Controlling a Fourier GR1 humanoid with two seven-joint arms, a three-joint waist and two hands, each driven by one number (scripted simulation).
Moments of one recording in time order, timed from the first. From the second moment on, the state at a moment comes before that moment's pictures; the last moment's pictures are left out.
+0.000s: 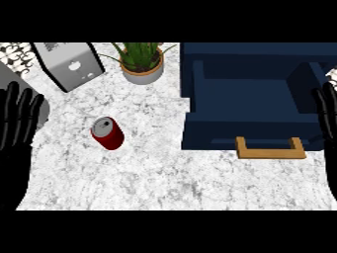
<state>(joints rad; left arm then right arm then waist) 0.03 0.06 0.00 -2.10 0.02 -0.01 0.01 -0.01 -0.06 -0.03 -2.10 0.02 0.05 -0.01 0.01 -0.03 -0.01</state>
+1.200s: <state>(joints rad) -0.13 0.00 -0.20 -2.01 -0.25 0.27 0.46 0.19 -0.05 -0.08 -2.10 0.00 0.06 0.13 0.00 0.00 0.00</state>
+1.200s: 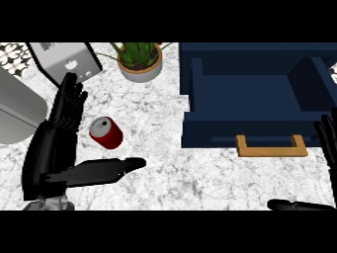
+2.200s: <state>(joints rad) -0.16 0.01 -0.12 -1.75 -0.18 0.32 0.29 0.24 -0.07 -0.18 -2.07 -0.05 0.14 0.07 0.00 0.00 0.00</state>
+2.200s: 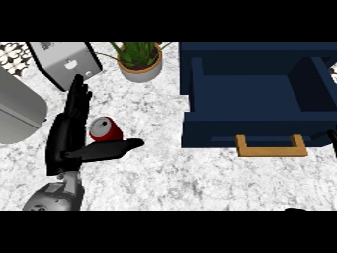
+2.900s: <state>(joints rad) -0.12 0.01 -0.05 -1.55 -0.11 0.31 0.07 0.25 -0.05 -0.21 -2.04 -0.05 0.18 0.02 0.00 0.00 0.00</state>
